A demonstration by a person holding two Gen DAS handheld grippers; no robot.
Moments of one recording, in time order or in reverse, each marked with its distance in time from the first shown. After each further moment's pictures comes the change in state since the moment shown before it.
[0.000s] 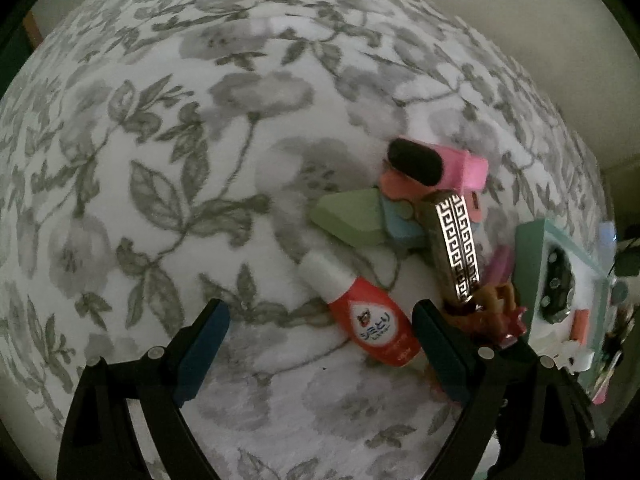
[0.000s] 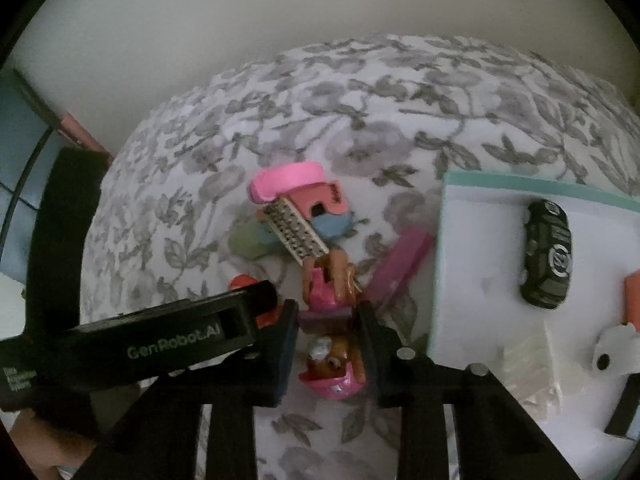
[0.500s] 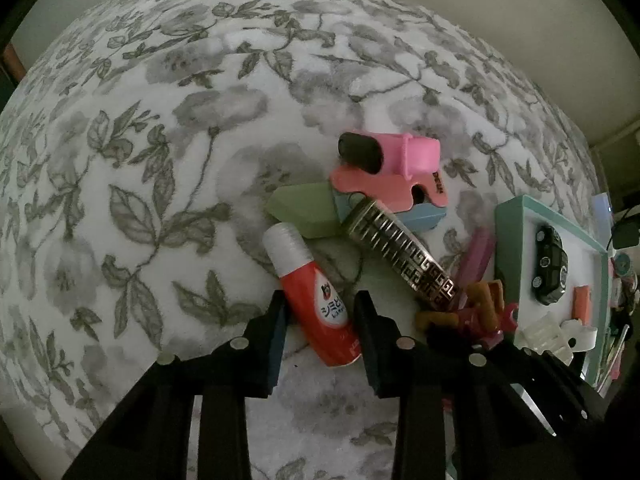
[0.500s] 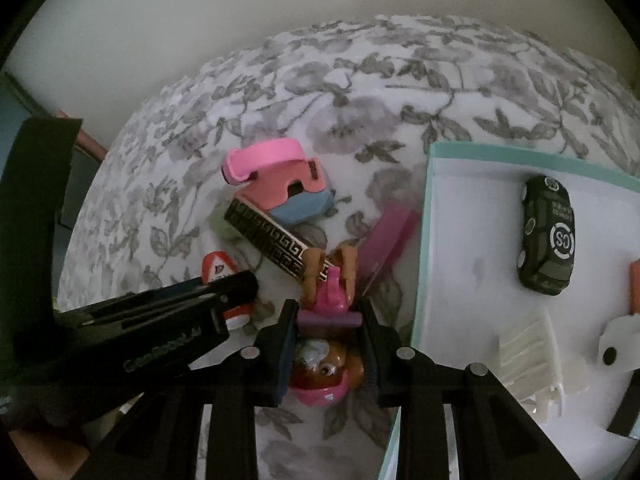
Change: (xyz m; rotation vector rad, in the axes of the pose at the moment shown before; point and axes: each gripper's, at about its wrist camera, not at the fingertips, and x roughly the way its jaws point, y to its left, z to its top) left arm -0.006 -0.035 -0.014 0.083 -0.028 -0.014; right arm 0.012 -0.011 -0.005 0.013 0.048 0.002
